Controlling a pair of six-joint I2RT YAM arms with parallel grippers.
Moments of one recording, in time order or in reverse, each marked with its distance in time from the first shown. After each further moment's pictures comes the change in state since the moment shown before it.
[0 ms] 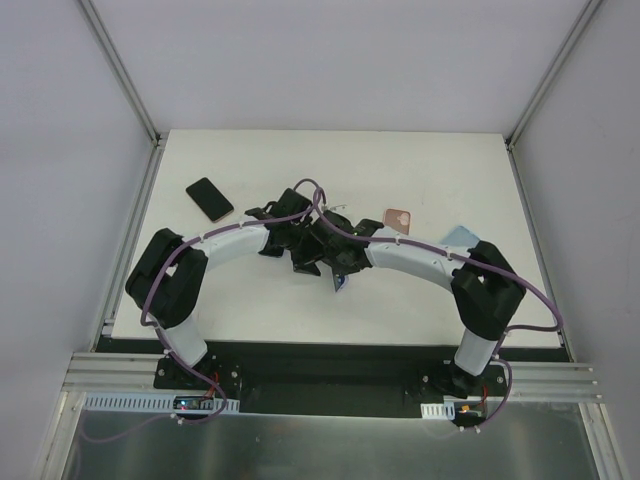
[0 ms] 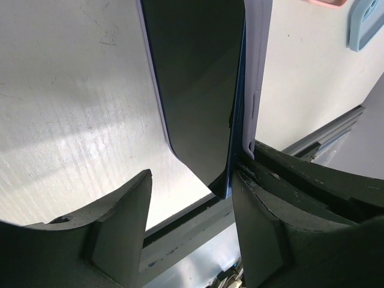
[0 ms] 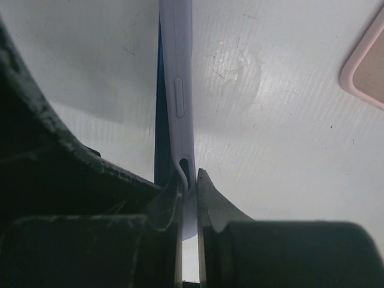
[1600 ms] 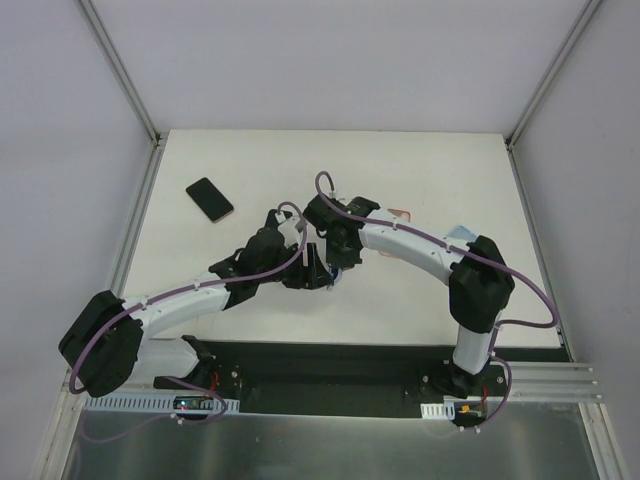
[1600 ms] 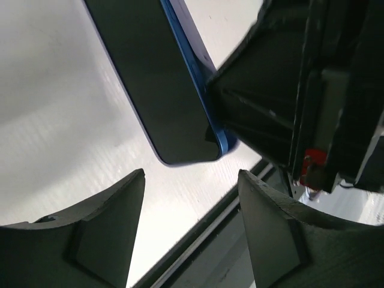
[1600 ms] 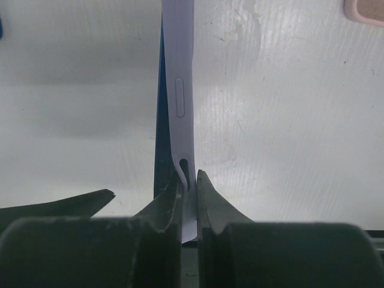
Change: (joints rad) left arm -0.130 -0.491 -0.492 0.465 -0.129 0.136; right arm -0.019 0.062 0.254 -0.305 -0.066 0.272
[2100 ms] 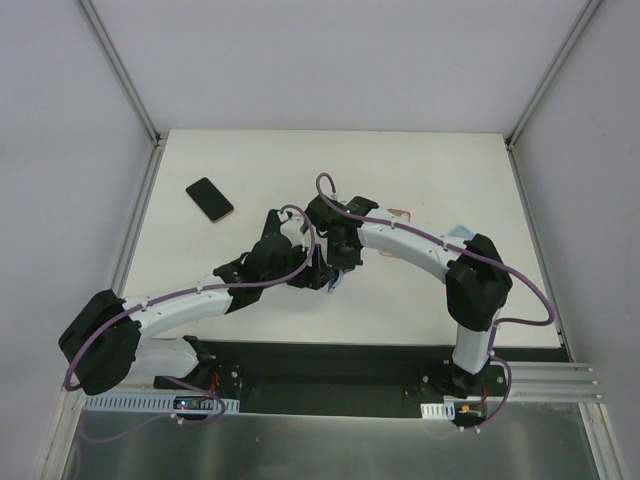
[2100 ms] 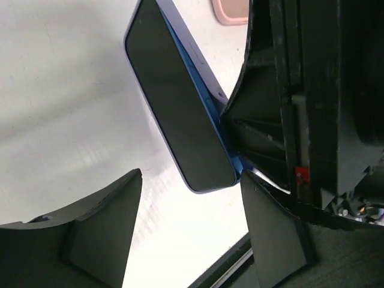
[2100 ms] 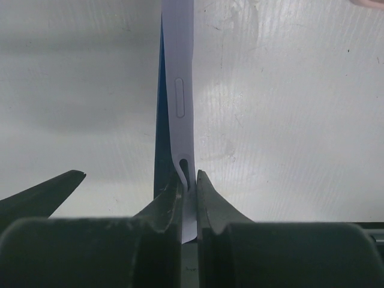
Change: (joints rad) left arm -0.066 0.003 0.028 0.014 -0.220 0.110; right arm -0.006 0.023 0.002 -0.029 -0.027 0.015
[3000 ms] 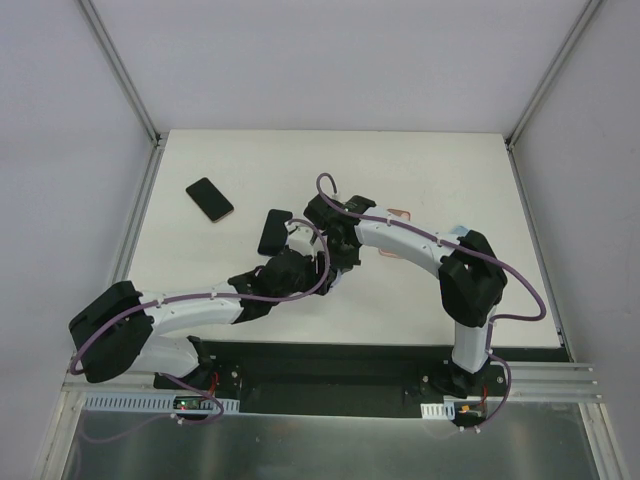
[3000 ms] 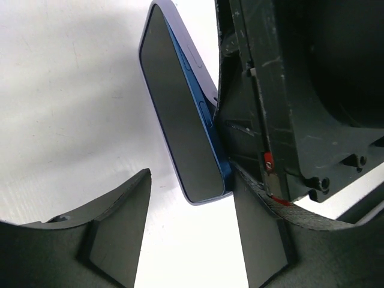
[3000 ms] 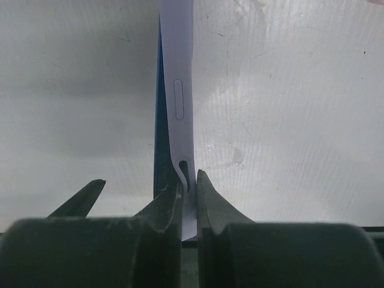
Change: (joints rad) left arm -0.138 0.061 -0.062 0.155 -0.290 0.050; right arm -0.020 0.039 0.002 0.020 -0.035 0.026
